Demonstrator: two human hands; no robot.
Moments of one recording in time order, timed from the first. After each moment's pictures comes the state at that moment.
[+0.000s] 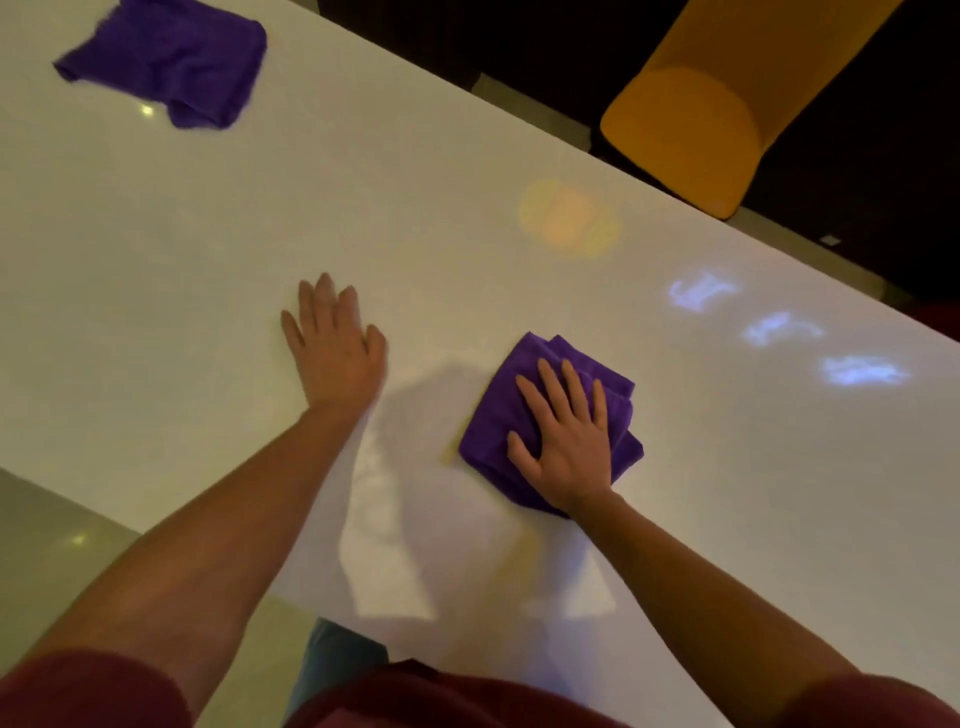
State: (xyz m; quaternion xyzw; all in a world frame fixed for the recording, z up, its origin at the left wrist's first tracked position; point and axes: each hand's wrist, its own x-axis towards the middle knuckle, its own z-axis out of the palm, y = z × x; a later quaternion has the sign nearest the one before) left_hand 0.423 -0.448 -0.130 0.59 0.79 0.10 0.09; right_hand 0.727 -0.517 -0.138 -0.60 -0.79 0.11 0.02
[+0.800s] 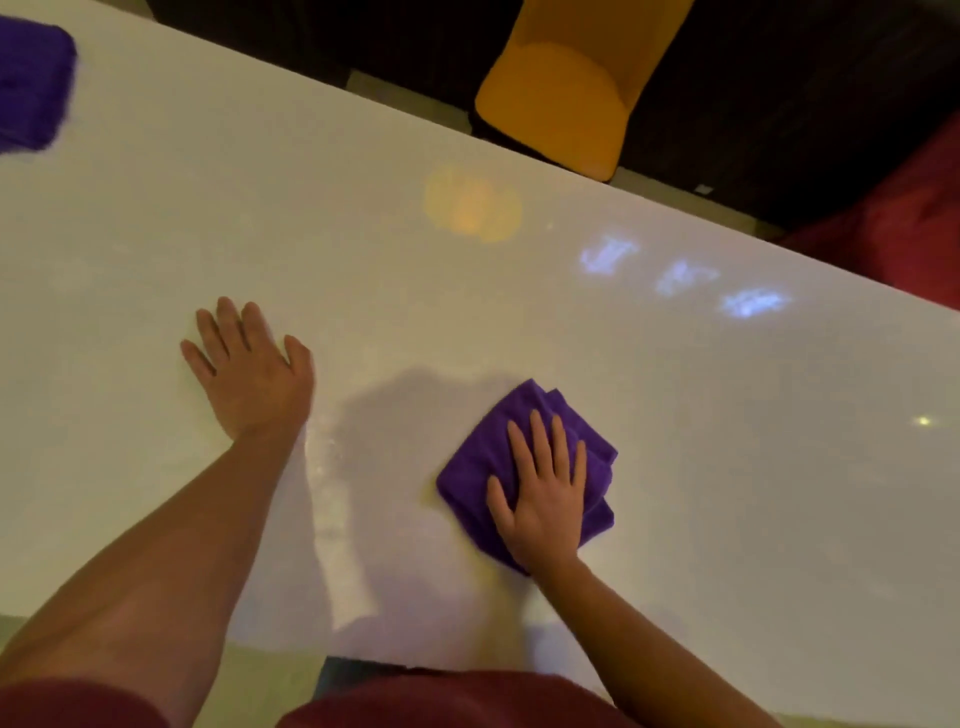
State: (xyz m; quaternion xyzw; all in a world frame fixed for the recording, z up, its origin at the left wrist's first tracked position) left_hand 0.456 -0.454 -0.151 0.59 0.80 0.10 0.07; right_hand 0.756 -0.637 -0.127 -0.76 -0.64 0.09 0.04
